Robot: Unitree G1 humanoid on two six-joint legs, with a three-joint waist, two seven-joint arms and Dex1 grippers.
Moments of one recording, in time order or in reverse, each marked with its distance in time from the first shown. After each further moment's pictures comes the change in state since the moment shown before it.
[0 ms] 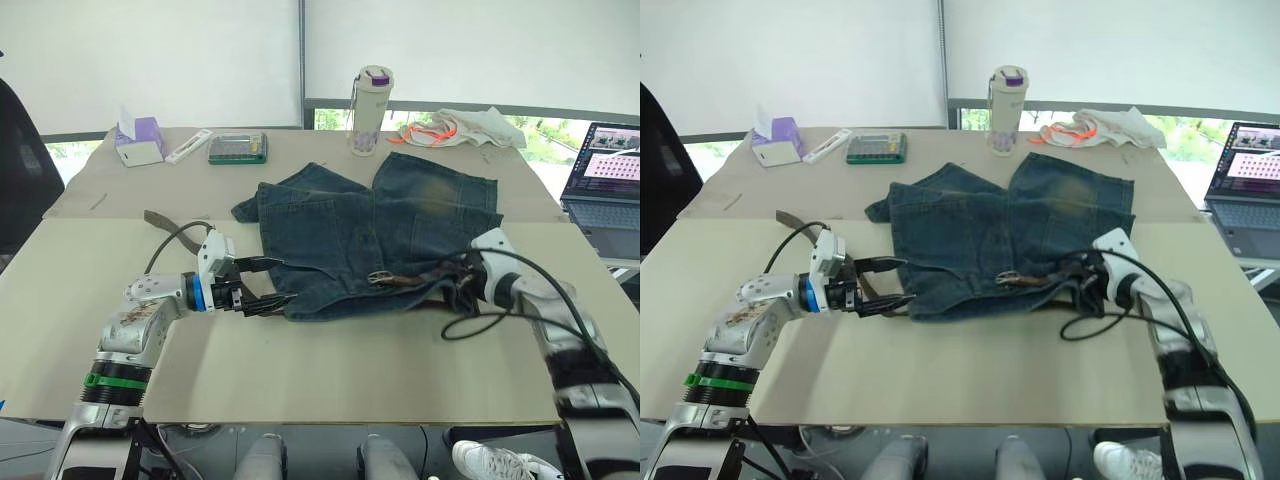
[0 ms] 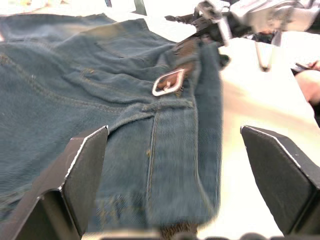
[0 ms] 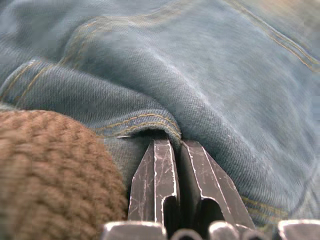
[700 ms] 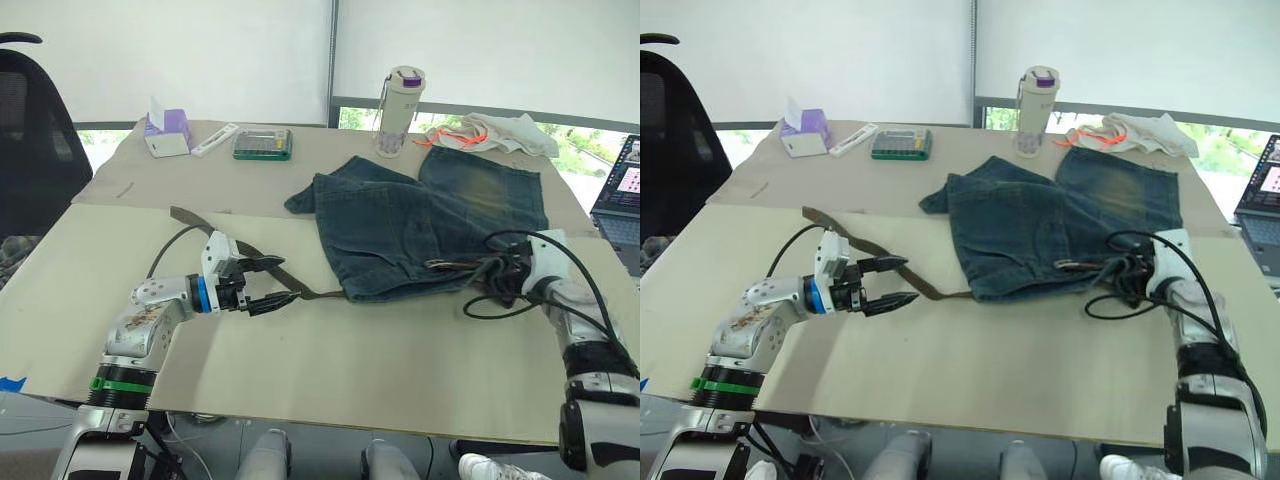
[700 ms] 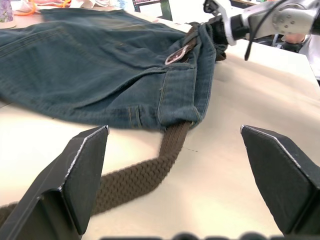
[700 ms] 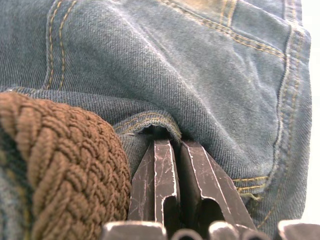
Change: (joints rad) left arm 0.025 -0.024 0.001 -0.027 0.001 0.001 0.045; right arm 0.135 -0.041 -0.201 -0.007 0.054 0.007 -0.248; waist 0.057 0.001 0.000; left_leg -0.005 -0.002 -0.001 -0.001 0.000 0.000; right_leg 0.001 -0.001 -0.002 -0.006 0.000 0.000
